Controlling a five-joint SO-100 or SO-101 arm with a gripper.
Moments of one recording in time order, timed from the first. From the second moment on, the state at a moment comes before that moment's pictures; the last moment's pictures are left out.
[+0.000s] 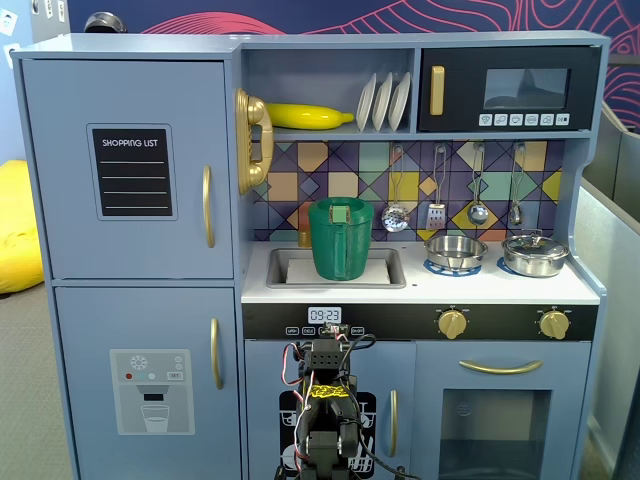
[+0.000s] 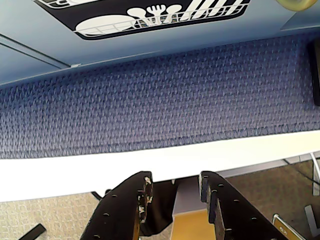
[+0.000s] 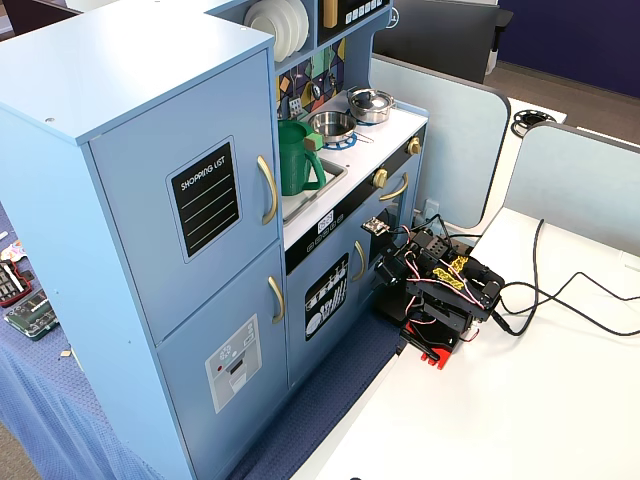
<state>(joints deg) 0.4 182.4 171.4 77.3 -86.3</state>
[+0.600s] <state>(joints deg) -1.7 182.4 171.4 76.9 -84.9</state>
